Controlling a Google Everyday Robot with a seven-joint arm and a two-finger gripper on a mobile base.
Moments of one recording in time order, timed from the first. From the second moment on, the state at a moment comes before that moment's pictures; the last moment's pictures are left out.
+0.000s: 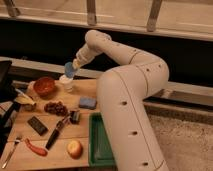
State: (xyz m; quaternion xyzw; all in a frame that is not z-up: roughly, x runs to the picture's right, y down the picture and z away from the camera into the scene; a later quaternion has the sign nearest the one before) arm -0.151 -0.145 0.867 -0.31 -0.17 0.47 0.81
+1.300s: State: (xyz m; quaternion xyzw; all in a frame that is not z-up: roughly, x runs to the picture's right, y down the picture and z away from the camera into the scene) arm -0.213 -0.136 0.925 -0.33 -0.18 0.44 0.82
